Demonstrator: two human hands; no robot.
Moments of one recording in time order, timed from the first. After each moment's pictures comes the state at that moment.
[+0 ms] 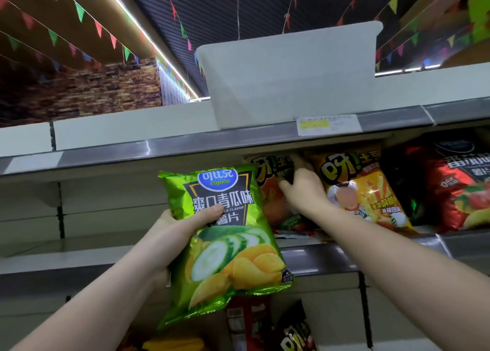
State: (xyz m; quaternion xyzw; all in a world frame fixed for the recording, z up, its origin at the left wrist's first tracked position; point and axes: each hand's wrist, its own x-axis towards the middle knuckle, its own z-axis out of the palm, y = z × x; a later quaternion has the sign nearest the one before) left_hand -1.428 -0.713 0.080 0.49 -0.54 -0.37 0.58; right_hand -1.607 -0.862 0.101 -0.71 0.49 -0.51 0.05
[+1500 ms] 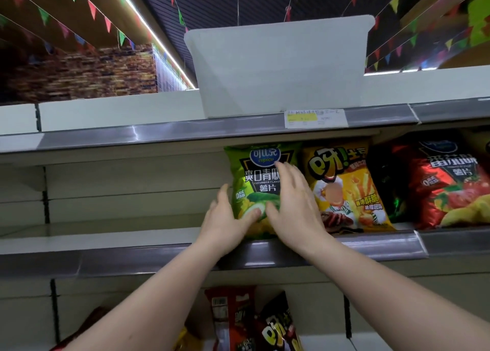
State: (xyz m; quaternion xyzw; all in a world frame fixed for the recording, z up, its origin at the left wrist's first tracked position) left_hand -1.484 -0.791 0.056 0.63 -0.63 -0.03 0.46; right_hand -1.616 -0.803 0.063 -0.76 0.41 -0.50 -0.06
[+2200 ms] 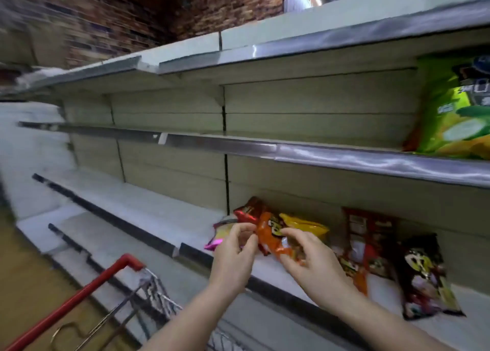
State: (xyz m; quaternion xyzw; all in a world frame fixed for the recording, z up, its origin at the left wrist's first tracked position) left_hand -1.324 -0.579 -0.124 0.68 -0.40 -0.10 0.60; right_hand -1.453 -0.659 -0.106 -0.89 0.23 -0.30 0.25
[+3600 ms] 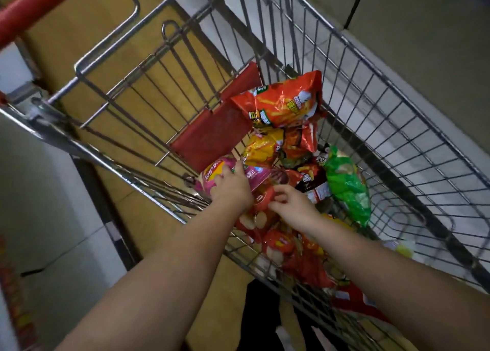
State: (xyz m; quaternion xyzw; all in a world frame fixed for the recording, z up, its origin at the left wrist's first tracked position) left_hand -1.295 -0.385 -0.479 0.92 -0.08 -0.38 0.04; right_hand -1.378 -0.488 -0.486 -0.74 0.33 0.28 0.51
